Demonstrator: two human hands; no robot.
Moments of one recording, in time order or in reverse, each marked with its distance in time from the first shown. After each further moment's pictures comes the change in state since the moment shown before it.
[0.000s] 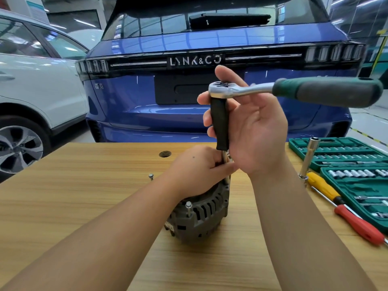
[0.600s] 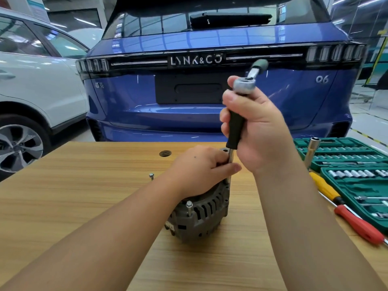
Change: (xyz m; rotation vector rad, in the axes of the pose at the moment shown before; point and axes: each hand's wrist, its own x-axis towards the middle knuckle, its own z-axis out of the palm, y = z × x) left_hand -0.003 0.006 -0.005 0.029 -0.063 0.034; right_hand -0.001 -0.009 0.011 -0.088 0.352 0.039
